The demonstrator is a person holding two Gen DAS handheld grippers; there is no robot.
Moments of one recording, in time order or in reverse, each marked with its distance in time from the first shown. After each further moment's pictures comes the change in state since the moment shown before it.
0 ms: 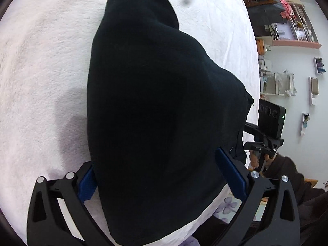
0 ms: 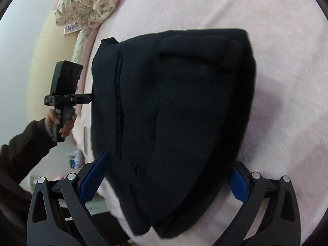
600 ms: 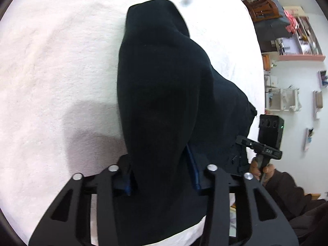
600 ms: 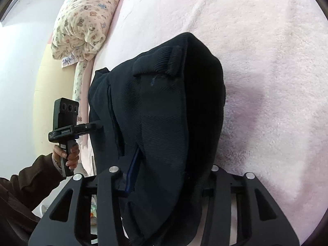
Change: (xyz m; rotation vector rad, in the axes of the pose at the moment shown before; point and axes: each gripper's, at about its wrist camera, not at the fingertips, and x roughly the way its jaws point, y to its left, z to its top) left arm -0.002 -0.023 -0.005 -0.033 -0.109 0.071; right arm -0.008 -0.016 -0.004 0.108 -0.133 0.029
